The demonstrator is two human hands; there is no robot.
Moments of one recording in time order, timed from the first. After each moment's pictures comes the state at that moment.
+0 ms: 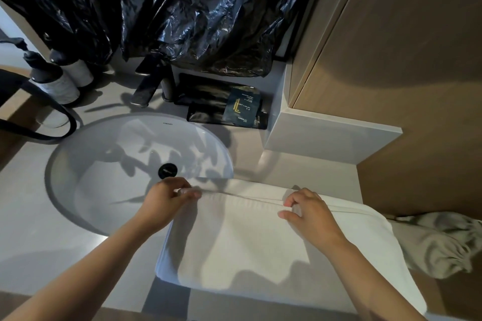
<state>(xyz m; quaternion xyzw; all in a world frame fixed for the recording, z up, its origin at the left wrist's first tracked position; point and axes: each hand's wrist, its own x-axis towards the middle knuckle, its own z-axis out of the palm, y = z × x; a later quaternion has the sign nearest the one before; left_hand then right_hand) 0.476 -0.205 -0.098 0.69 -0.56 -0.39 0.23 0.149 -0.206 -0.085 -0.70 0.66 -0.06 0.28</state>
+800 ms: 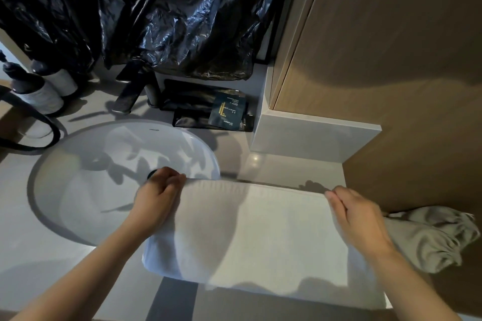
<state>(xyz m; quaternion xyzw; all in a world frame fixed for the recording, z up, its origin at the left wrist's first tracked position) 0.447 -0.211 -0.072 0.72 -0.53 -0.33 0.30 0.056 -0.195 -0.065 -0.73 0.66 -0.16 0.05</state>
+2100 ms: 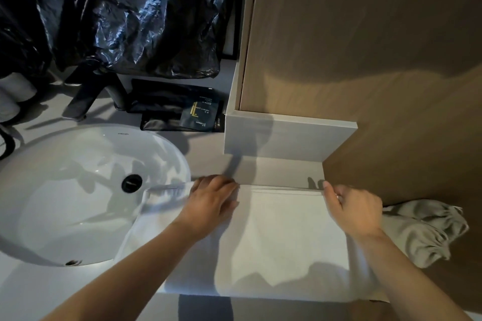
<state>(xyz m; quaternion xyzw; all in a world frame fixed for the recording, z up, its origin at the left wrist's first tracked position) 0.321 -0.241 -0.111 0.52 -0.82 -0.19 0.12 -0.010 -0.233 -0.103 -0.67 0.73 -0.12 -0.05</state>
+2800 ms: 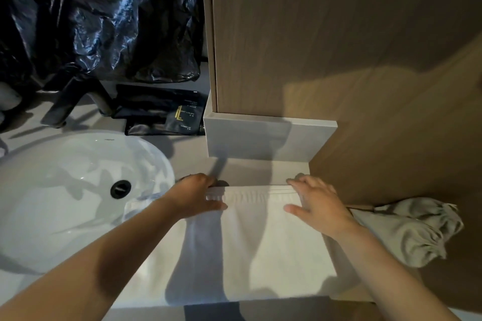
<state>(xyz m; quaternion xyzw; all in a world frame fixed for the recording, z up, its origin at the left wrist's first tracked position) 0.308 -0.284 -0.091 0.57 -0.76 -0.33 -0.02 -0.004 -0.249 -0.104 -0.76 0.63 0.02 0.18</state>
